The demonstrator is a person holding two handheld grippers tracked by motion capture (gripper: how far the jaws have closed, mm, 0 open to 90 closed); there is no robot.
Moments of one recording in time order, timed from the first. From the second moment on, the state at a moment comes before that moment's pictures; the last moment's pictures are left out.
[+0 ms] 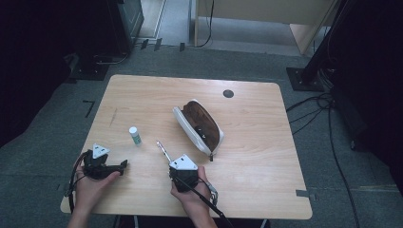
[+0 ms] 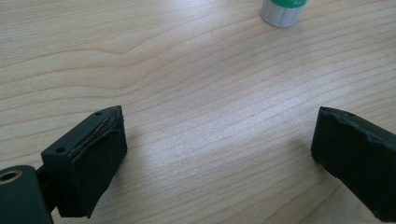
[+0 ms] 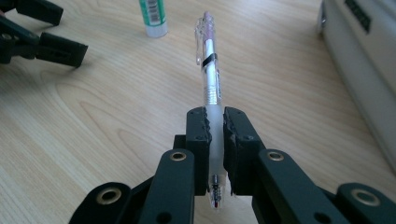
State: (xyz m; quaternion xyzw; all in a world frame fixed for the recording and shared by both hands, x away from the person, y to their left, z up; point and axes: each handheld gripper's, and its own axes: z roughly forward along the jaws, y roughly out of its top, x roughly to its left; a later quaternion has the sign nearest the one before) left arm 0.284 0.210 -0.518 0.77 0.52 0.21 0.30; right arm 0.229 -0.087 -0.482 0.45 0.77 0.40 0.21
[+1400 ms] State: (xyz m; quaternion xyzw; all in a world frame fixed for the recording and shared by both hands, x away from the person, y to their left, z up) left arm 0.285 0.207 -0.518 0.77 0.52 0.21 0.30; right arm 0.261 -0.154 -0.411 0.46 0.73 0.44 0.25
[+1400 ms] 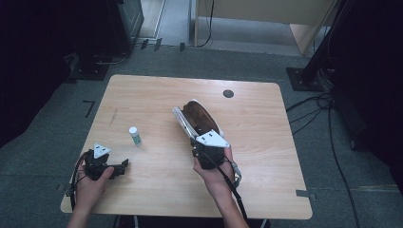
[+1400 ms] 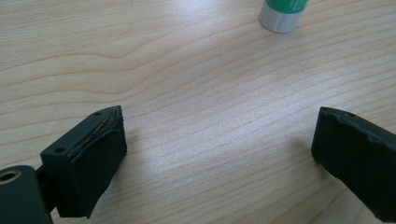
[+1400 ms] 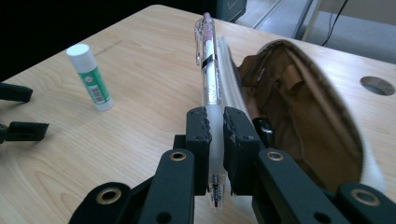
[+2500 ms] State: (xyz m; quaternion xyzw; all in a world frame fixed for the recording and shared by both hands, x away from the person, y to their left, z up) left arm 0.285 0.206 -0.518 0.77 0.52 0.21 0.31; right arm 0.320 -0.191 -0.435 0.49 0.74 0.41 0.23
